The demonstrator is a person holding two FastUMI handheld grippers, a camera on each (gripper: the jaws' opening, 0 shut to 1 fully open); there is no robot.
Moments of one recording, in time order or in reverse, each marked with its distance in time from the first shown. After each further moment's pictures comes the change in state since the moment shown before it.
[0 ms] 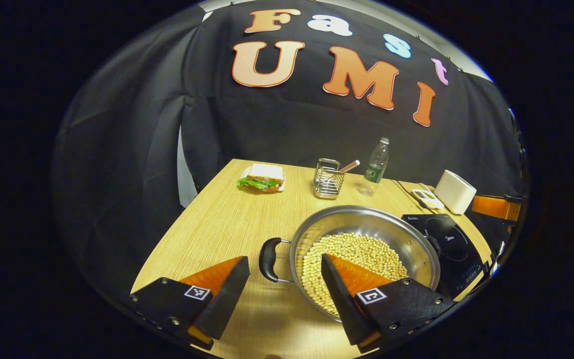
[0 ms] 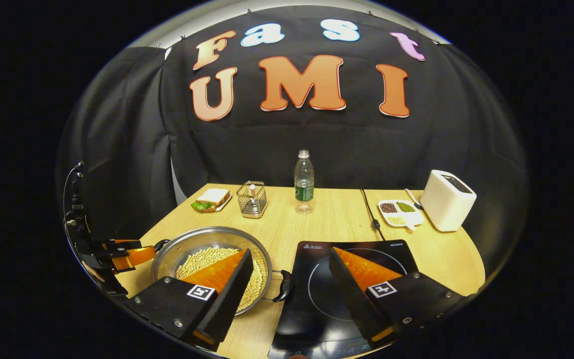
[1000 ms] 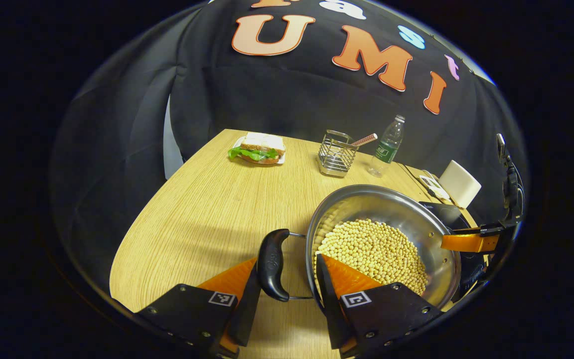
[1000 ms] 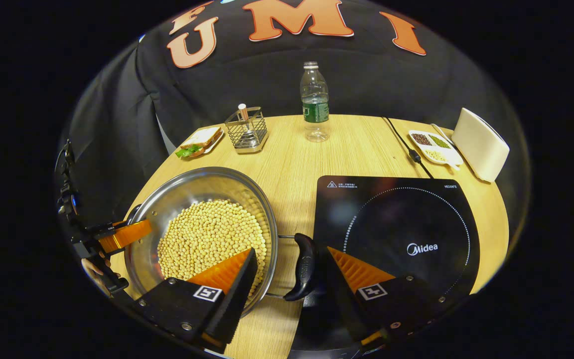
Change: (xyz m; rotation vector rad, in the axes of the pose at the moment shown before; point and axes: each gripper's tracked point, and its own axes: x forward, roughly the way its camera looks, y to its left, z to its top) left arm 0.056 0.002 -0.040 -0.051 0.135 -0.043; right arm 0.080 0.020 -0.095 0.076 0.346 0.038
